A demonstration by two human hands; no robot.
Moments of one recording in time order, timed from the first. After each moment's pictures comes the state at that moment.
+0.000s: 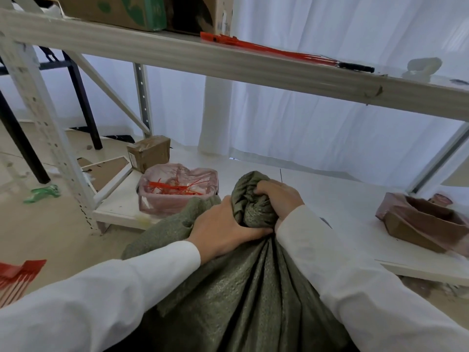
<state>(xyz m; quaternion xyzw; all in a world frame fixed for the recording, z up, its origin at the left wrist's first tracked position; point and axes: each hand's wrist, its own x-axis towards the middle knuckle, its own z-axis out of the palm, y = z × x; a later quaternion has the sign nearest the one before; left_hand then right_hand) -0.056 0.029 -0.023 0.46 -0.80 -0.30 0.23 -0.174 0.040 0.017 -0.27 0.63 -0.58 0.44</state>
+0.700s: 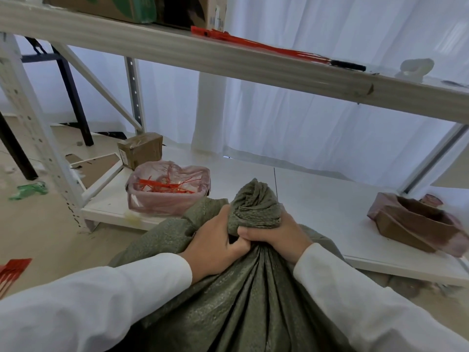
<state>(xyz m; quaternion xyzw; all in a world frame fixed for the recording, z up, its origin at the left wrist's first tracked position) -0.061 0.038 -0.057 0.36 -0.79 -0.39 0.31 -0.204 0.087 -0.014 -0.51 0.55 -0.49 0.45</state>
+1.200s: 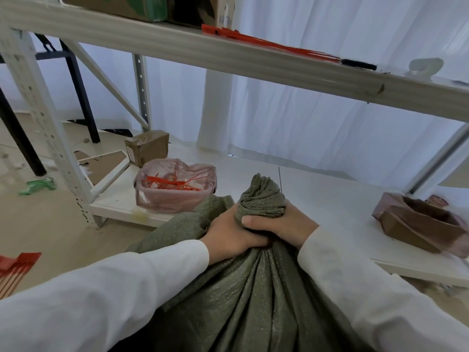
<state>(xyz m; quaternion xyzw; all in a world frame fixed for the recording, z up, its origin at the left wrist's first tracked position) -0.076 0.027 -0.060 0.38 -0.72 -0.51 0.28 -0.196 0.072 -0.002 -0.53 0.61 -0.40 0.43</state>
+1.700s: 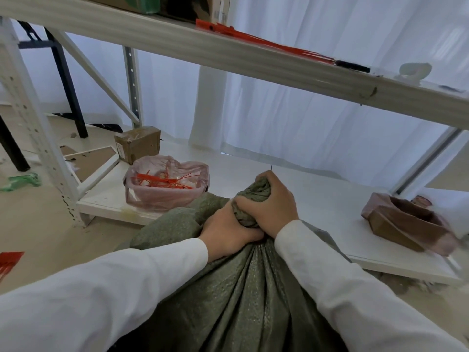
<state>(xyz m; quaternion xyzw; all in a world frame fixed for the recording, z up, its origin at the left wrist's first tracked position) -0.084 0.018 -0.062 0.41 -0.71 -0.49 0.29 -0.185 0.054 -0.002 -0.56 0.71 -0.41 0.12</state>
